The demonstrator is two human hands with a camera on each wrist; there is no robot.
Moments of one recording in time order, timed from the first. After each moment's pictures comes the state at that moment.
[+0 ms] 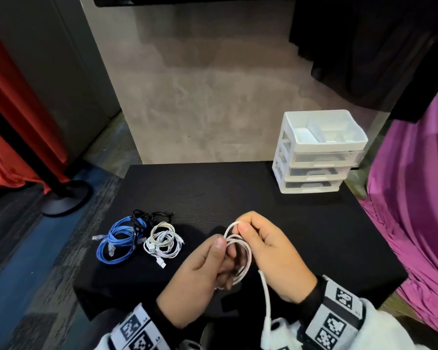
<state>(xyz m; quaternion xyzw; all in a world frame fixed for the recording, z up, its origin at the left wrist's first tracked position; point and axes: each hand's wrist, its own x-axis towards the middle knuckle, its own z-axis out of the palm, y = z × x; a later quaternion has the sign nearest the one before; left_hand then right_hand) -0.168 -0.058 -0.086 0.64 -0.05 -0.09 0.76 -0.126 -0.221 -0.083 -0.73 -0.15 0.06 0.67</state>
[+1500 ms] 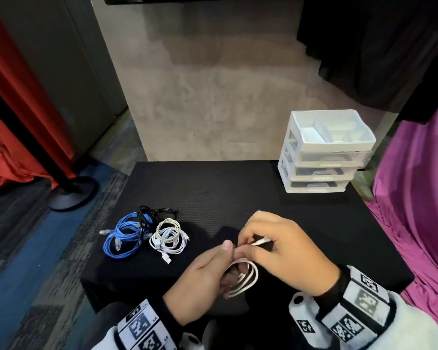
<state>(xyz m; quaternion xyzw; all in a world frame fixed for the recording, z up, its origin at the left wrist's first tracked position) -0.174 -0.054 -0.084 0.68 -0.03 -0.14 0.72 -0.117 -0.242 -0.068 -0.83 -0.33 -0.01 0.44</state>
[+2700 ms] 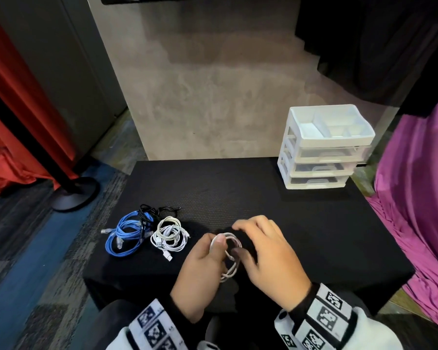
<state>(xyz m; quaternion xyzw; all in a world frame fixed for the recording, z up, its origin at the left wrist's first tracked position) -0.162 -0.060 -0.119 0.71 0.12 -0.01 0.69 -0.134 -0.221 -0.115 -0.90 -0.24 -0.11 0.35</state>
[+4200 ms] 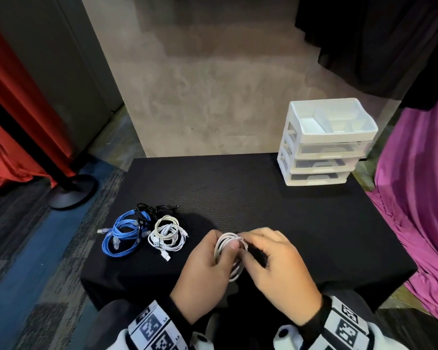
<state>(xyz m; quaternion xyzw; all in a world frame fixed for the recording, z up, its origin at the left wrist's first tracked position) -0.159 -0.059 -0.119 0.81 -0.02 0.04 0.59 -0.142 -0.228 -0.123 -0.88 -0.18 -0.08 0.43</state>
